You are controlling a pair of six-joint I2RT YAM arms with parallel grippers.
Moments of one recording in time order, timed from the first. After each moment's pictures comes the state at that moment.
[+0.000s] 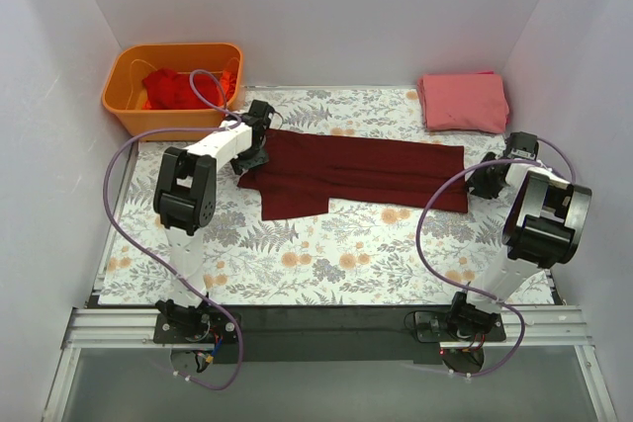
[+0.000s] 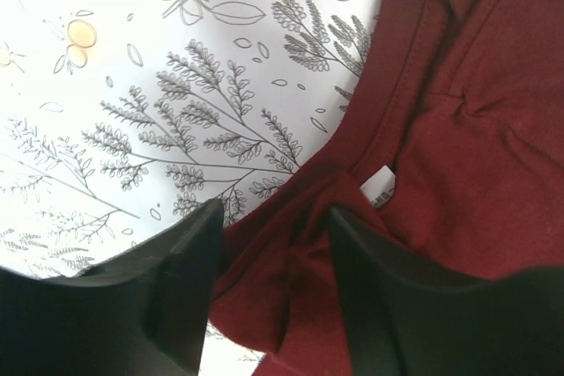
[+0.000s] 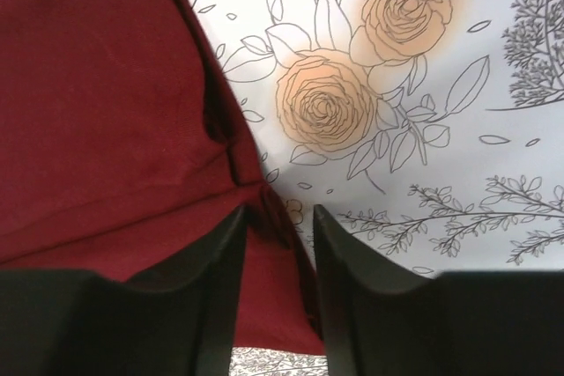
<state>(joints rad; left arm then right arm) -0.32 2.11 1.60 -0.76 -0.46 -0.73 -0.34 1.75 1.02 -0.33 -0.23 0.34</state>
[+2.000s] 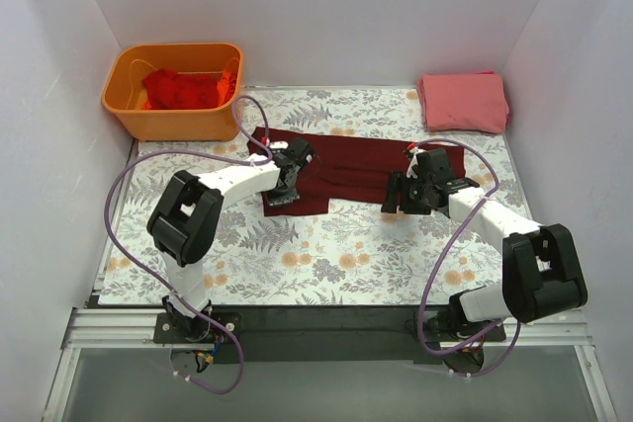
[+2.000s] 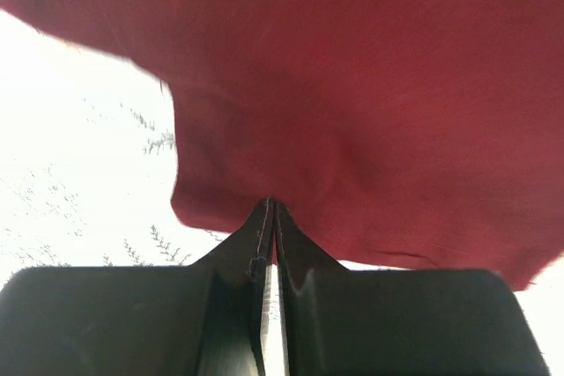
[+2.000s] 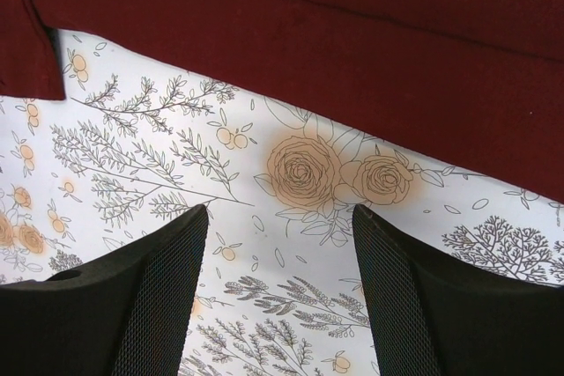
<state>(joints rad) -0.63 1.87 1.25 -0.71 -0.38 -0.79 0.31 1.38 0.75 -0.34 -0.23 0.31</state>
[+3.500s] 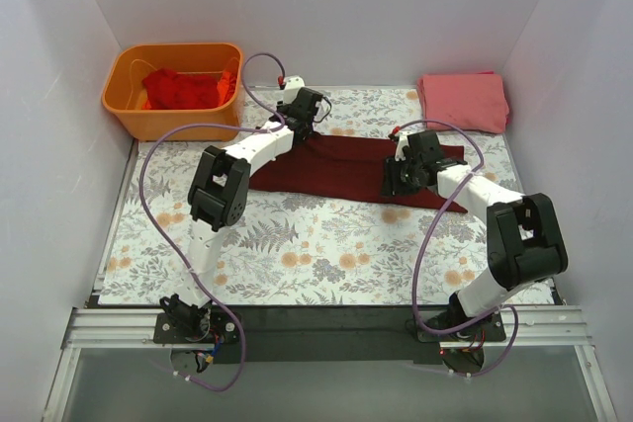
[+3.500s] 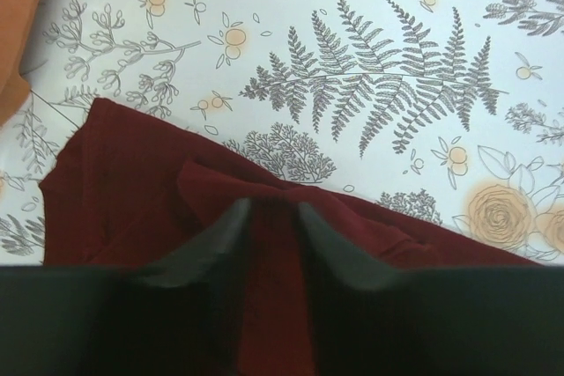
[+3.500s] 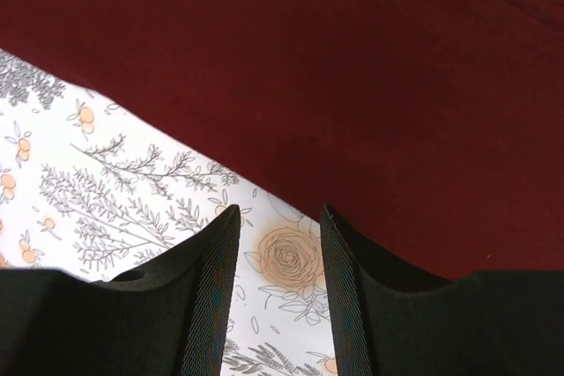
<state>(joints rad) -0.52 2.29 1.85 -0.29 -0.61 -0.48 0.31 1.57 0.94 -0.31 -0.25 0.12</state>
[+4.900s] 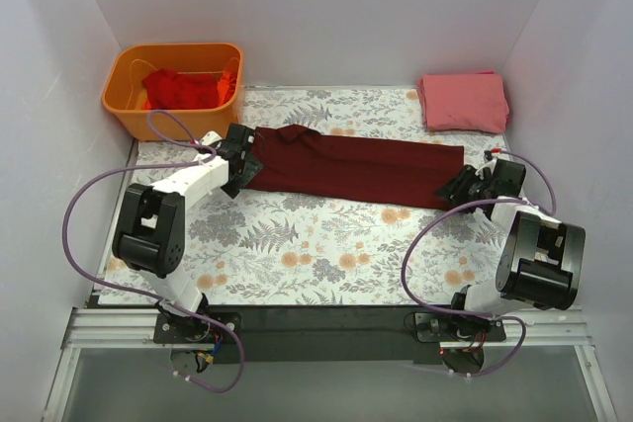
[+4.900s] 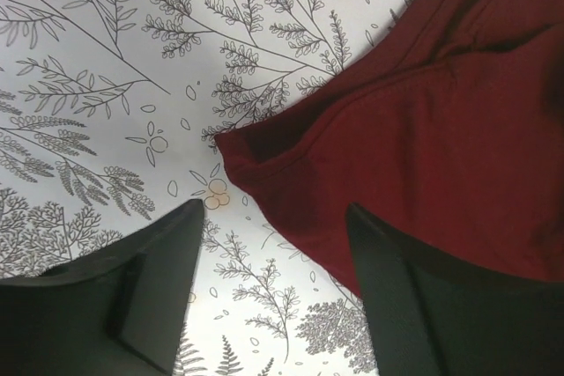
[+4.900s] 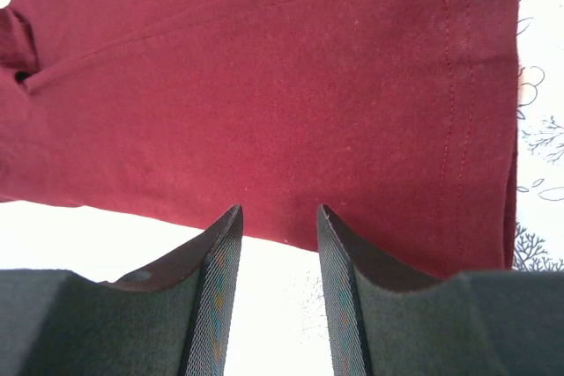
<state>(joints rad) -0.30 1.69 1.10 -0.50 -0.36 -1.09 -0.27 1.45 0.63 -0.02 -0.53 0.39</state>
